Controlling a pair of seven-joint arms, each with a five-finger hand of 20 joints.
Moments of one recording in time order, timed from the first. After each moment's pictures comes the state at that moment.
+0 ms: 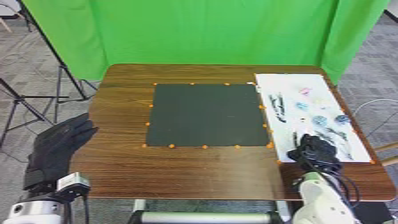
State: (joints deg) left arm 144.6 -46.6 -100.7 -131.2 36.6 26.5 28.3; right arm -113.7 -56.4 74.8 -119.0 -150.8 -0.4 48.8
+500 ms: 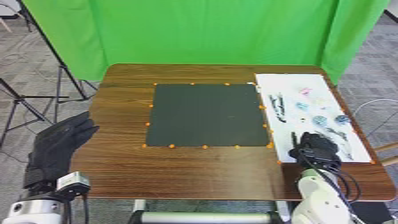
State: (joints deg) left arm 144.8 -44.9 -100.7 -131.1 35.3 26.5 29.6; right arm -111.6 -57.0 74.4 -117.1 -153.4 -3.0 49.7
